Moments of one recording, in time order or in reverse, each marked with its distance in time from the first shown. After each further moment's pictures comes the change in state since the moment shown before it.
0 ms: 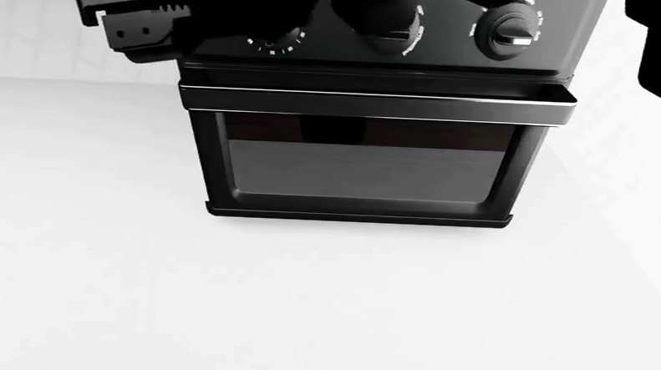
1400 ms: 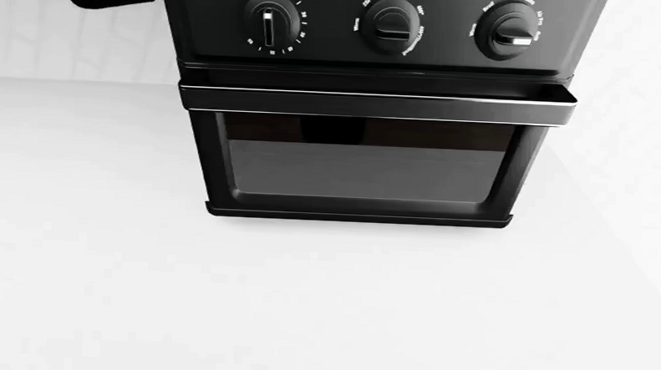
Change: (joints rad) left arm -0.050 0.003 0.033 -0.006 0.002 -0.015 -0.006; right arm -0.018 0.072 0.265 -0.052 -0.054 0.165 0.012
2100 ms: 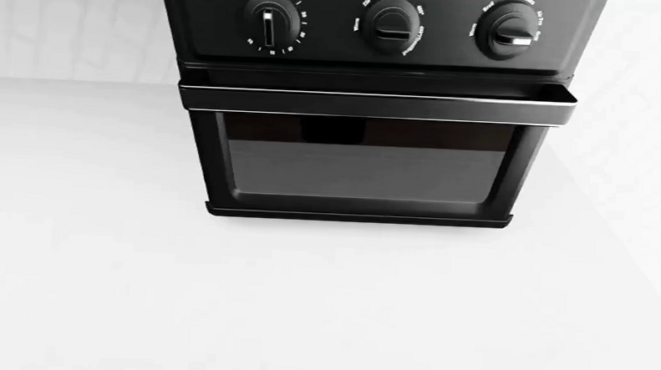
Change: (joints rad) left arm -0.024 0.002 0.017 -0.003 0.000 -0.010 -0.004; right arm 0.006 0.088 0.076 -0.041 -0.023 0.100 -0.024
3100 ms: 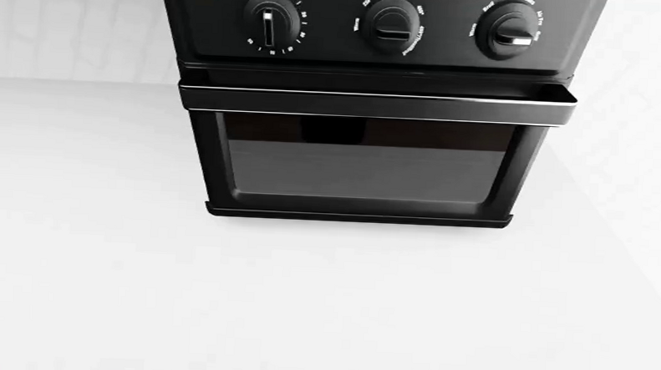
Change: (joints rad) left arm -0.011 0.002 -0.008 0.002 -0.009 -0.018 -0.006; right arm -0.033 0.169 0.053 -0.103 -0.095 0.150 -0.106
